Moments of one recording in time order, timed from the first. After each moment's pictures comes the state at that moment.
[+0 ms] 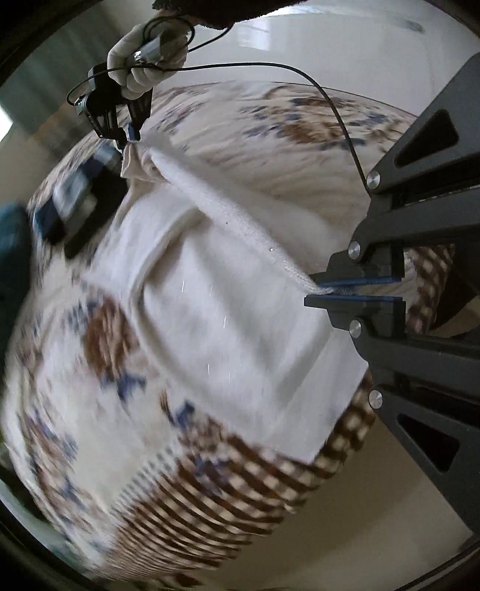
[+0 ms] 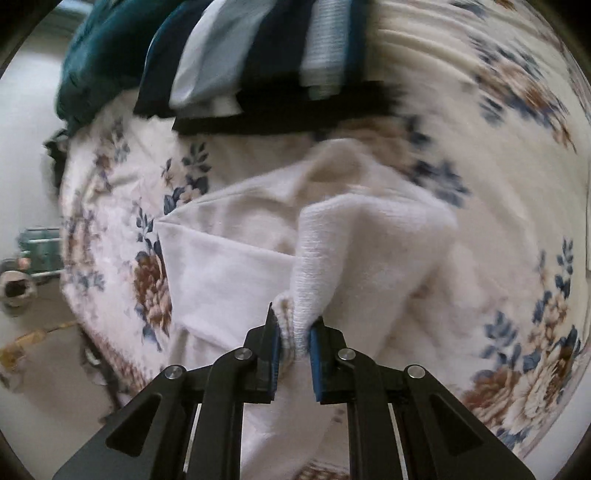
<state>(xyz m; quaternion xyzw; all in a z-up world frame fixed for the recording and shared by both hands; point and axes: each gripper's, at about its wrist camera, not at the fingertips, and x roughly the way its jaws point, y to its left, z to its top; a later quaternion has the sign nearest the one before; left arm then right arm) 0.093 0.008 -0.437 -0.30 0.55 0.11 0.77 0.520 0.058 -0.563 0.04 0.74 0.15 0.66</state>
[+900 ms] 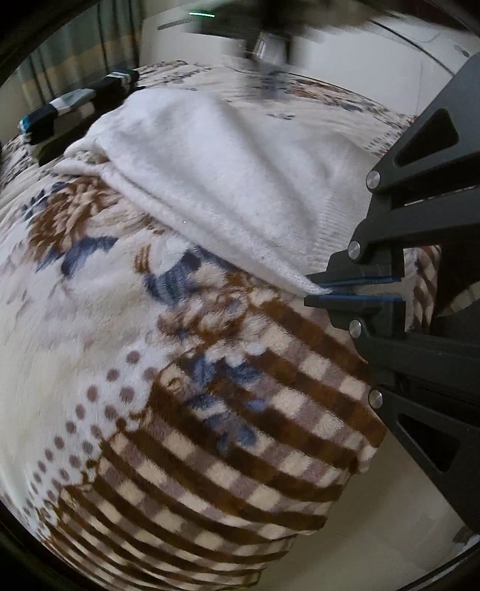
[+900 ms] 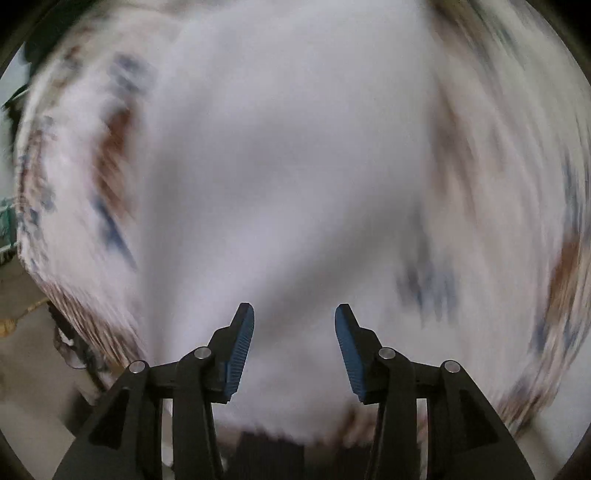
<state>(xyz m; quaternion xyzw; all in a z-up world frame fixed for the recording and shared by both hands) 0.099 0.158 -0.551 -0.35 0.63 0.06 0.69 0.294 0.107 -0.646 0.02 0.82 0.07 0.57</state>
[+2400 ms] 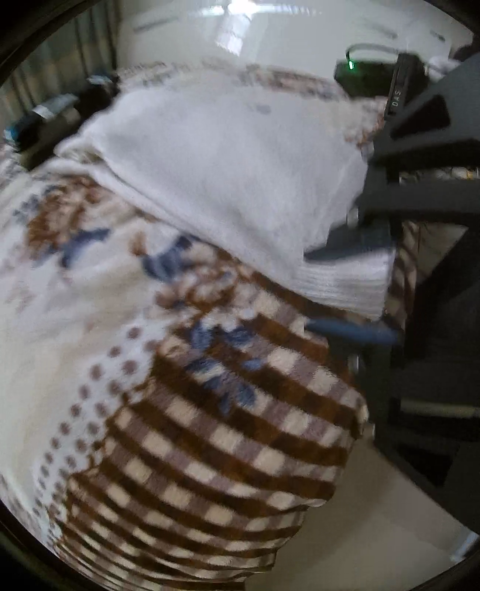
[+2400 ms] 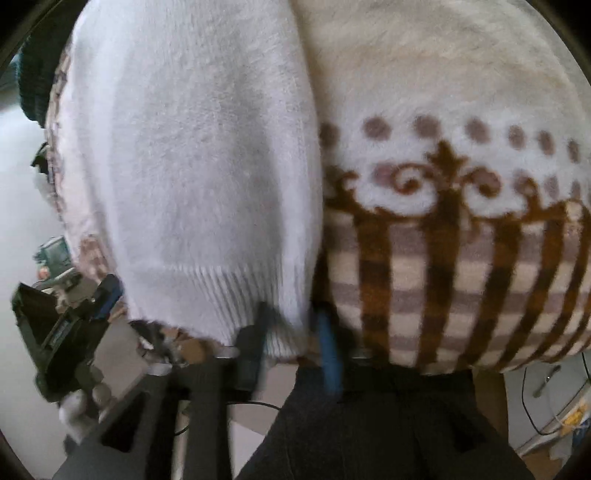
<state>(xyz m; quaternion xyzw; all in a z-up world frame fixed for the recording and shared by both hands) 0.084 0.197 -0.550 -0.33 0.63 0.03 0.70 0.020 -0.042 -0.659 0.23 0.81 0.12 0.53</state>
